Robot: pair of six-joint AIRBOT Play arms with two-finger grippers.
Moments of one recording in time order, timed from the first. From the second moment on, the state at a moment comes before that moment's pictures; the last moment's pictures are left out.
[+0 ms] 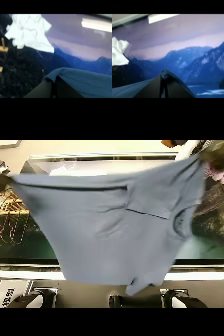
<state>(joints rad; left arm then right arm) 0.12 -1.03 1.37 1.28 -0.99 -1.60 -0.11 -1.23 1.81 1.96 -1.27 -1.37</state>
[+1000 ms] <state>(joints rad) 0.02 -1.66 1.35 1.21 -0.89 -1.55 -0.11 -1.83 1.74 1.88 -1.15 -1.36</state>
